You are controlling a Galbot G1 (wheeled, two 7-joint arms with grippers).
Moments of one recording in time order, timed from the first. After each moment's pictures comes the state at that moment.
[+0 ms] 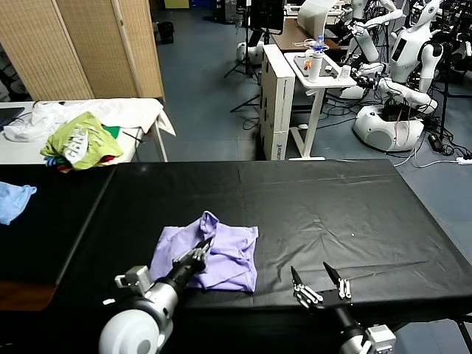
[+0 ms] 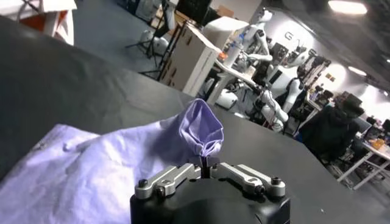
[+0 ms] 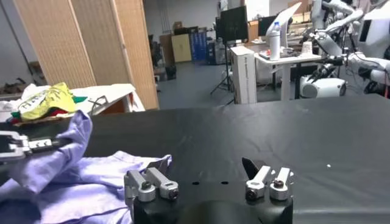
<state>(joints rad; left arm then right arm) 1.44 -1.36 -0.36 -2.20 -0.71 0.54 -0.18 -1.83 1.26 0.47 2.37 0.34 -0.26 0.09</state>
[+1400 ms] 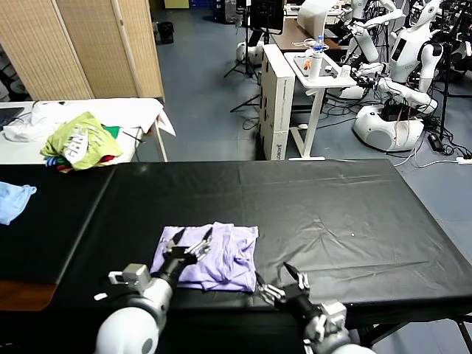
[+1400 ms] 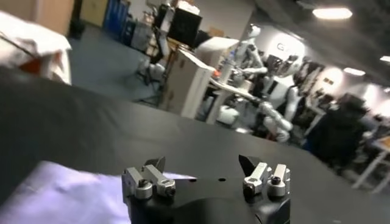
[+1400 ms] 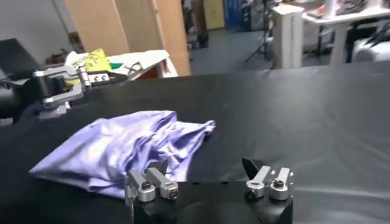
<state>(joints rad) 1.45 -1.32 -0.41 -2.19 -0.46 0.45 -0.13 -1.45 1.13 0.15 2.22 0.47 -0.45 0.23</state>
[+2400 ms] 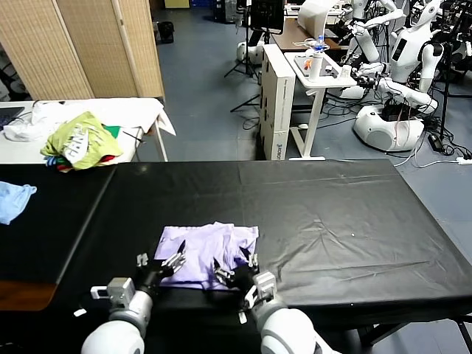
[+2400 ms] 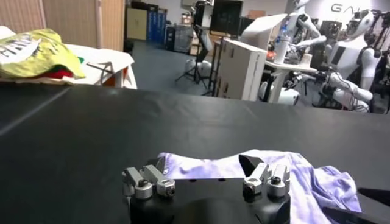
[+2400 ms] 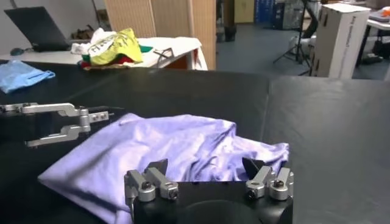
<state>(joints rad) 1.53 -1.35 -0.49 -2.17 -0.36 0.42 -0.13 -1.15 1.25 -0.14 2.02 0.41 -0.53 0.36</state>
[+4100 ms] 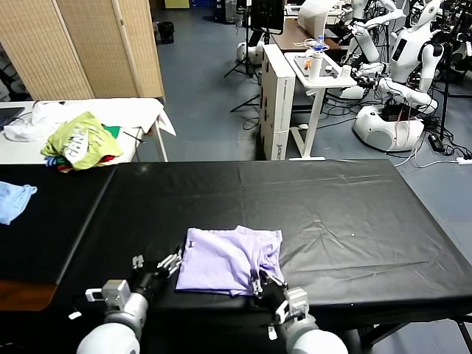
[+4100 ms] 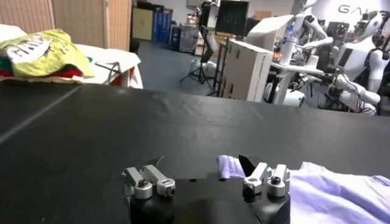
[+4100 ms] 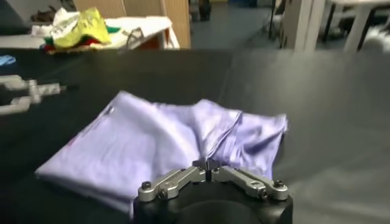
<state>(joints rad) 1.54 -1.35 -0.52 -2.16 -0.36 0.42 -0.11 -1.42 1.18 0.08 2.21 0.44 -0.59 0.35</state>
